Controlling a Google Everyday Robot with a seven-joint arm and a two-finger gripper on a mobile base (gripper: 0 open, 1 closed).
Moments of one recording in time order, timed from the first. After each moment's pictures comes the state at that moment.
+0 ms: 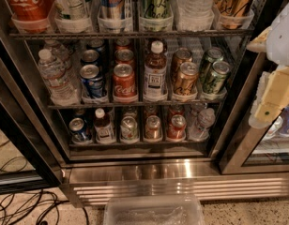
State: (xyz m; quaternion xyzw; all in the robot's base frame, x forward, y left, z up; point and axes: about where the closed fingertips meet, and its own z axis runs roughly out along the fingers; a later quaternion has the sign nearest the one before) arm 0.438 -0.217 0.976 -0.60 0.78 -0.03 0.16
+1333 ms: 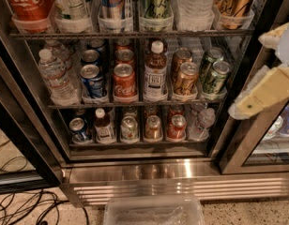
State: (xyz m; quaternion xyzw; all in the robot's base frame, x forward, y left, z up) arm 0.441 -0.199 0.994 -0.50 0.81 0.01 0.31
